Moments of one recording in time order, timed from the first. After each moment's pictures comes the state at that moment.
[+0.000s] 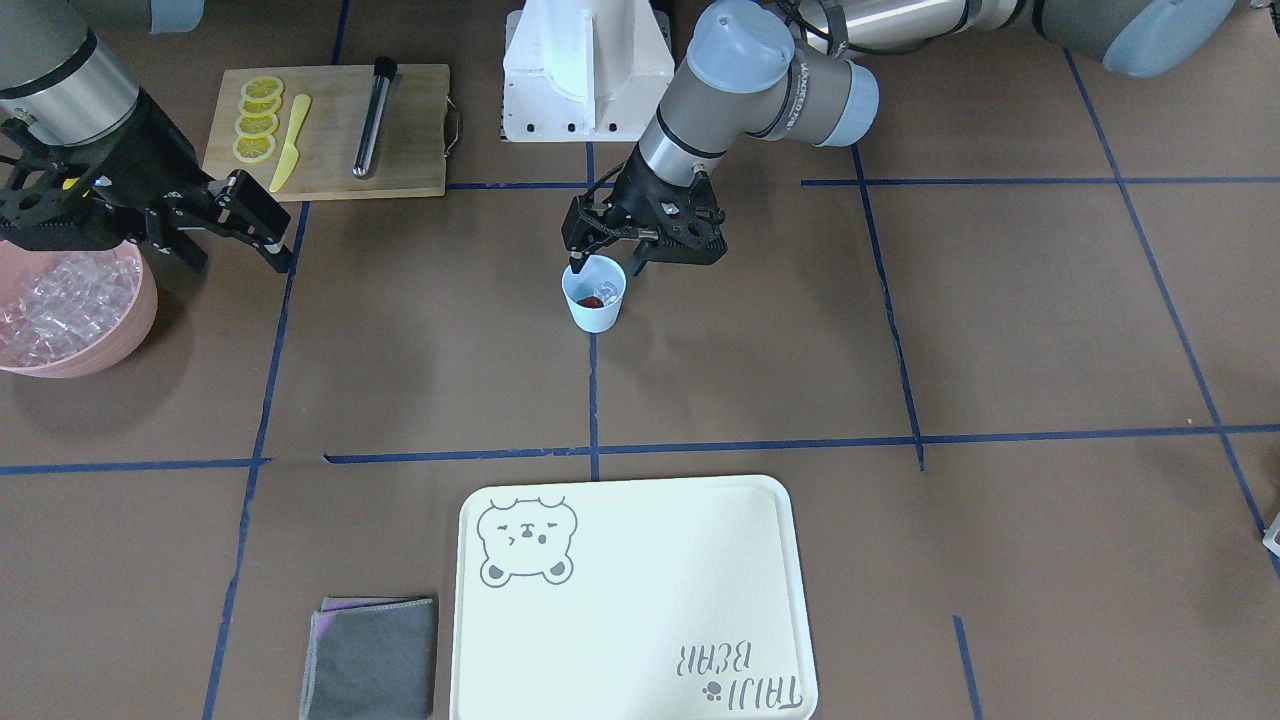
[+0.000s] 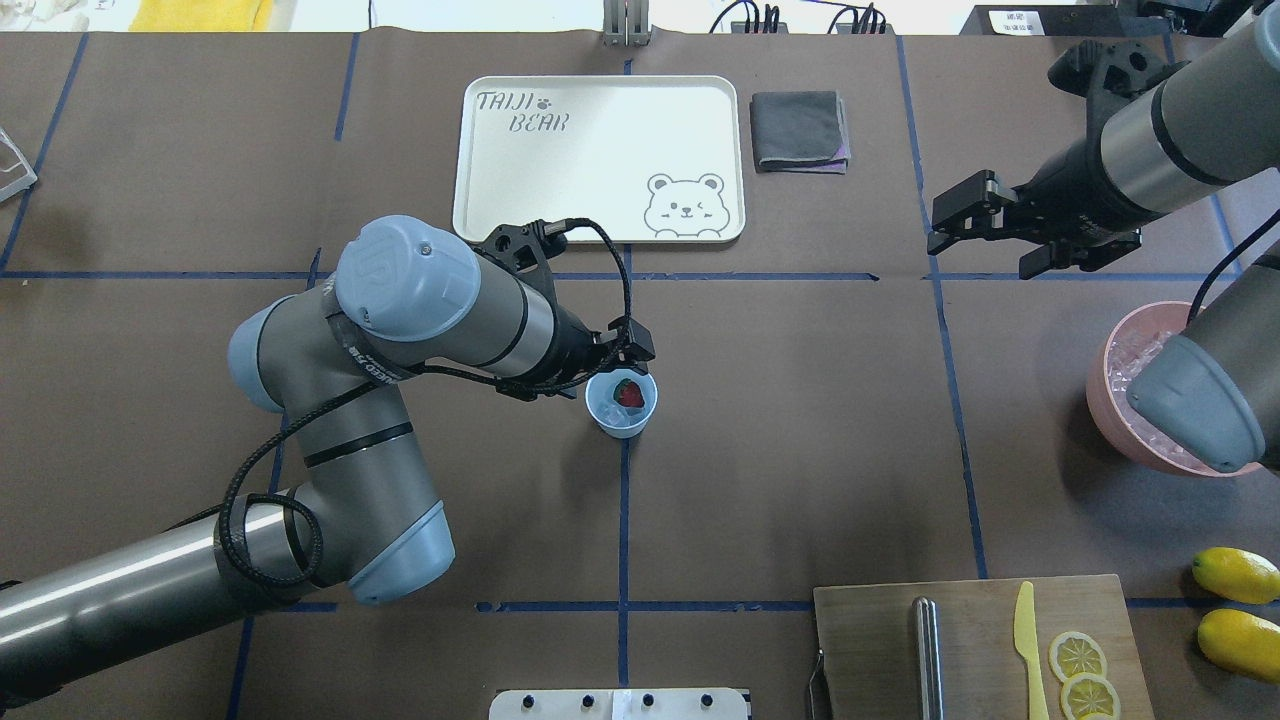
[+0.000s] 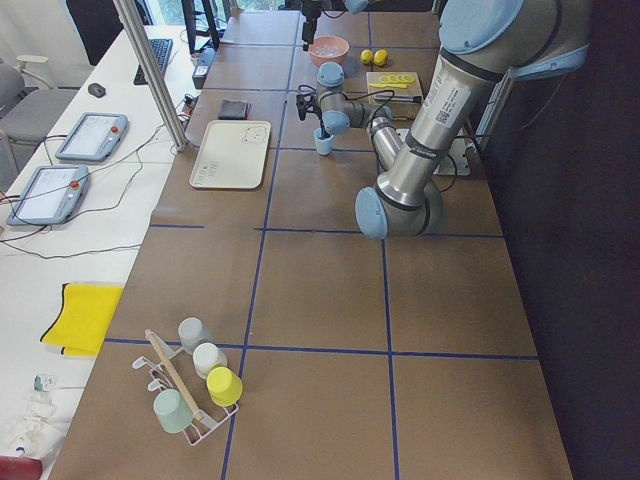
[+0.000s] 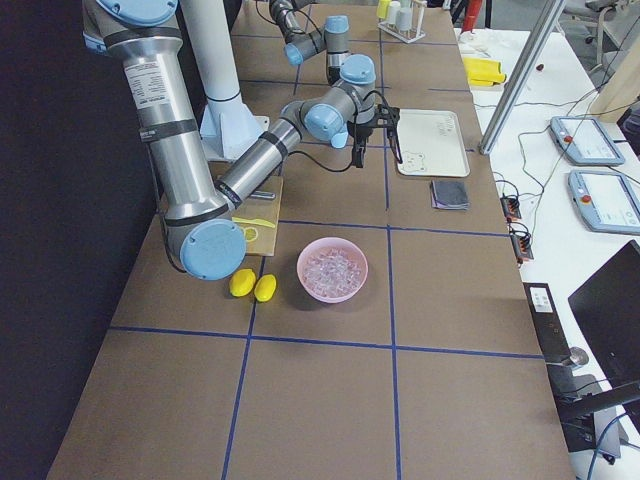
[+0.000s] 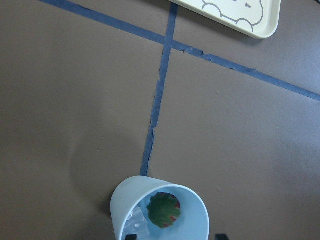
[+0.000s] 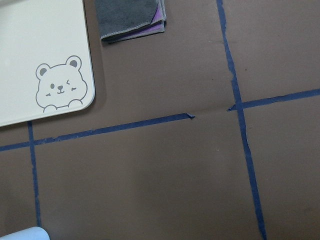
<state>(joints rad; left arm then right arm) -0.52 -2.23 -1.67 -1.99 -1.93 -1.55 0.96 -1.30 2.07 -1.55 2.19 1.12</state>
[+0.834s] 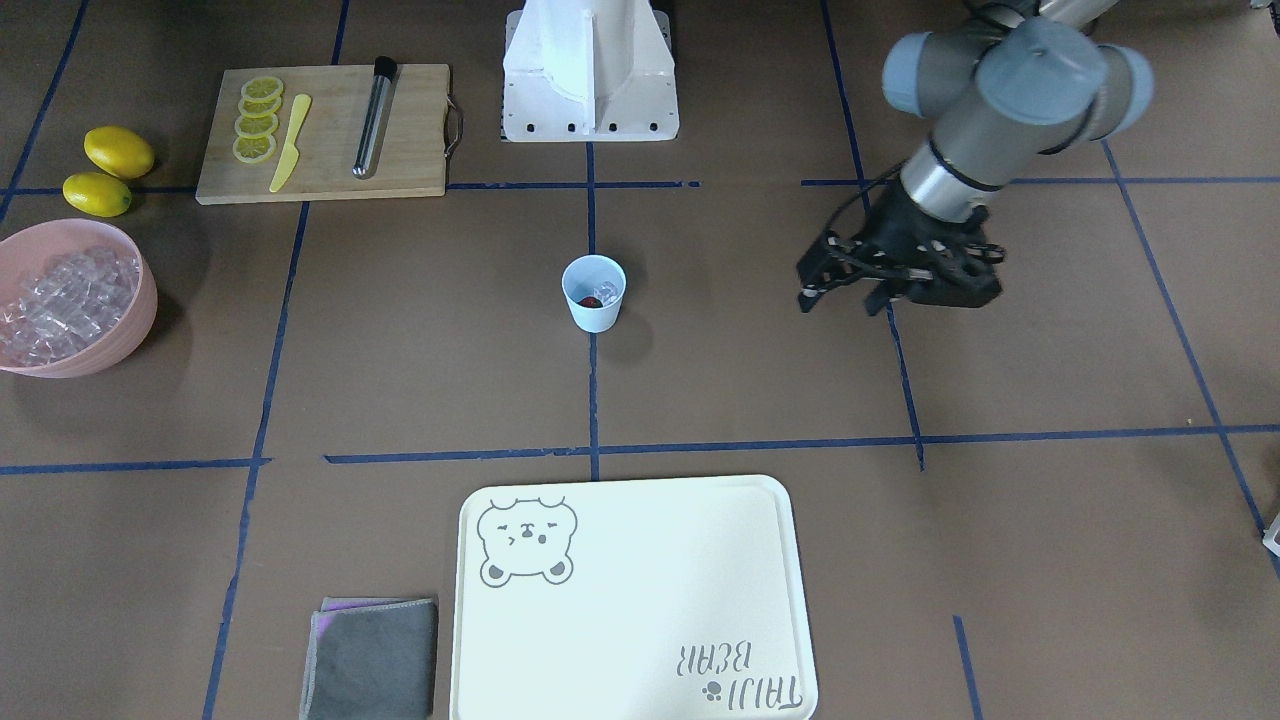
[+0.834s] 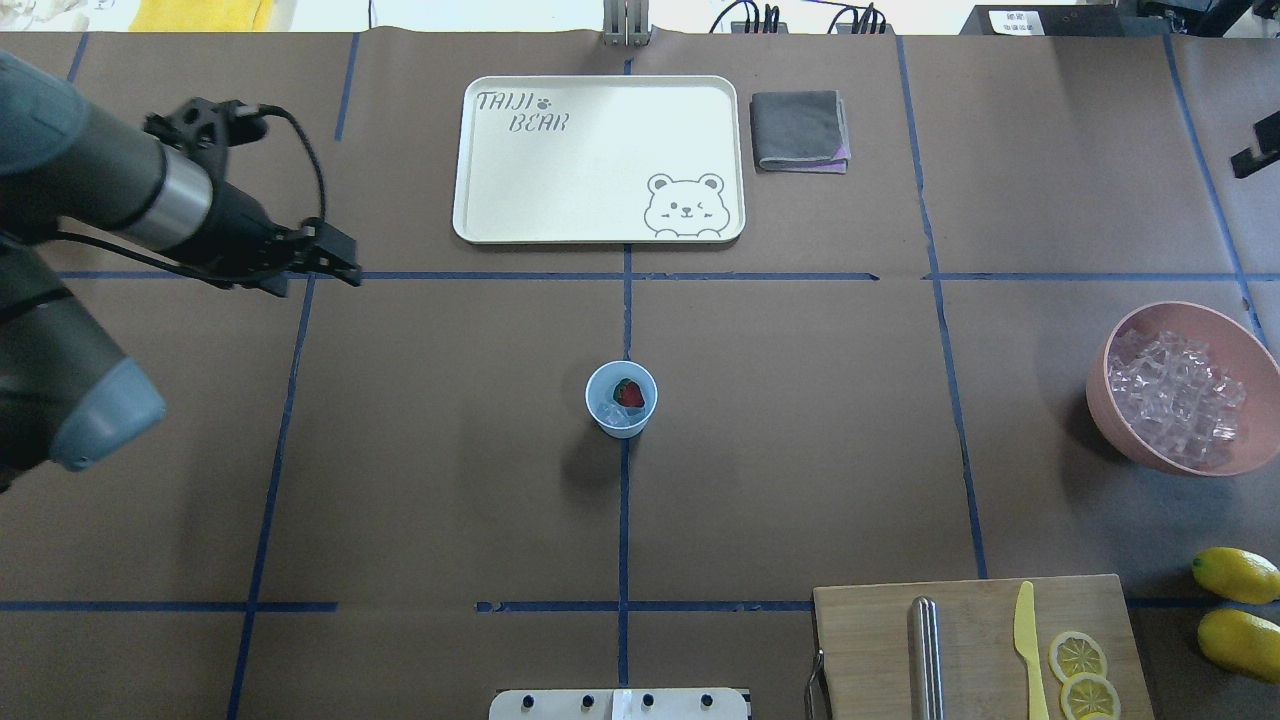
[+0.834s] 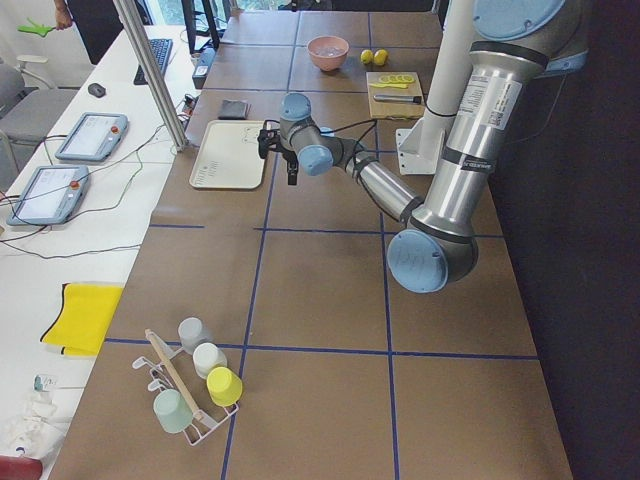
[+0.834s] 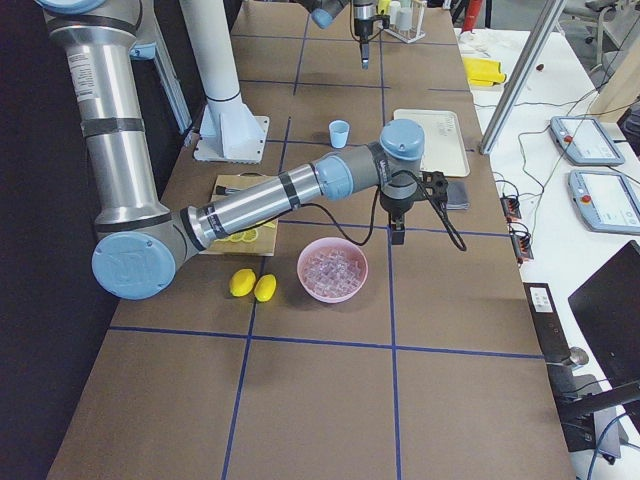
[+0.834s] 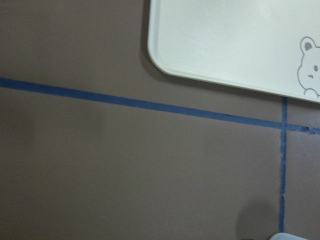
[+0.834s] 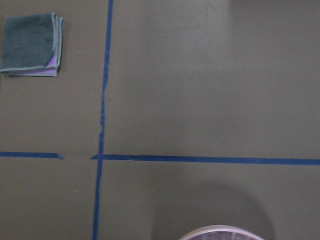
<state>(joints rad) -0.92 -1.85 -1.86 -1.87 -2.19 -1.00 1.45 -1.42 1.80 -1.64 2.40 0.25</state>
